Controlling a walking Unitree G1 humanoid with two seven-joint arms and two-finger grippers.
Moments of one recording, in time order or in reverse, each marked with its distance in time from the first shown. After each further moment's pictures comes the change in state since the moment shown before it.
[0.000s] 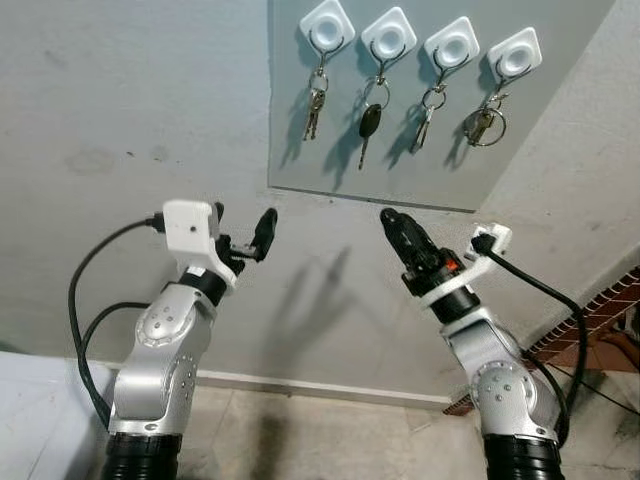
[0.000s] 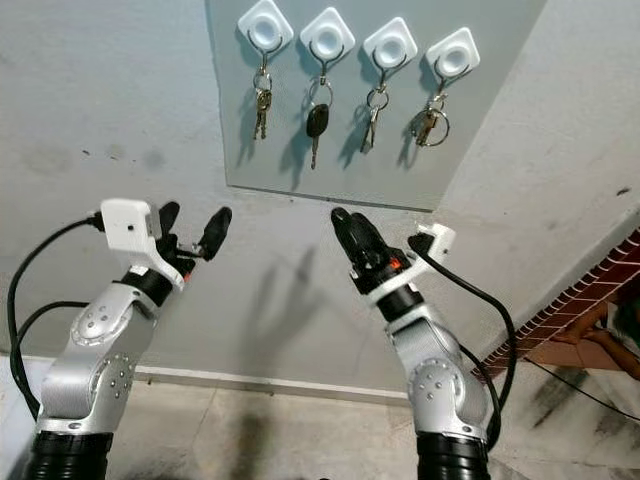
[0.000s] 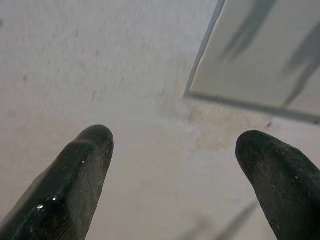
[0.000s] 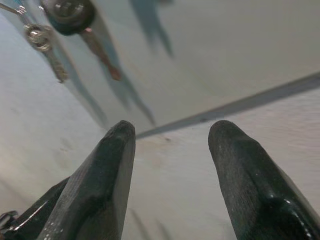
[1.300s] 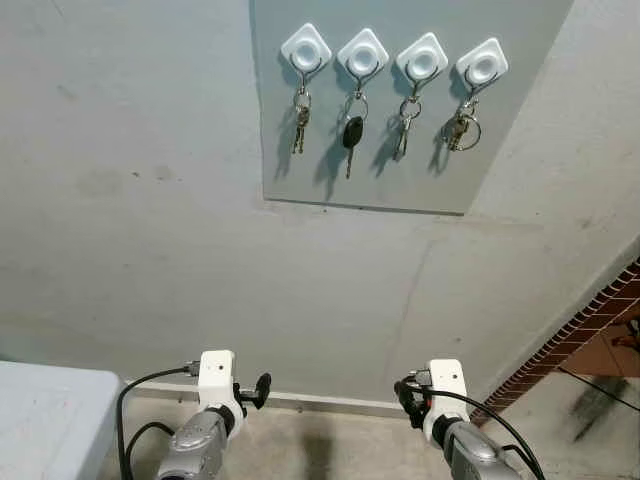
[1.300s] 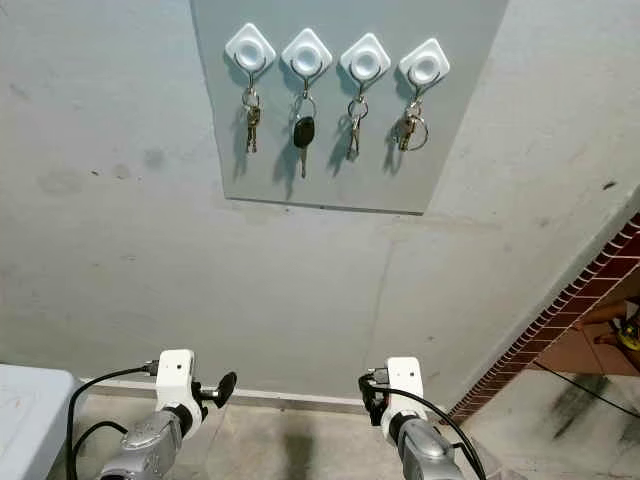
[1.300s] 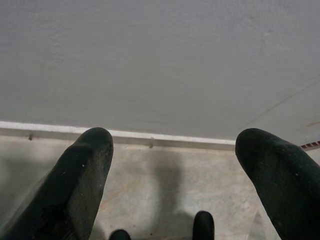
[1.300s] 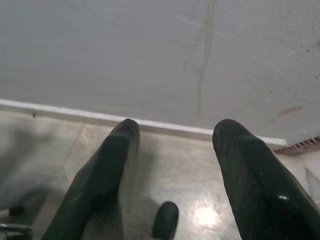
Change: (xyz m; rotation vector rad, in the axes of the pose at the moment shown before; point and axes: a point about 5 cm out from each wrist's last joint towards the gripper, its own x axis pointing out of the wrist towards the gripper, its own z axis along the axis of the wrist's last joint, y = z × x) left arm -0.083 0.020 -0.195 -0.116 0.683 0.200; right arm -0.129 -0.103 -0.130 -0.450 0.768 -0.635
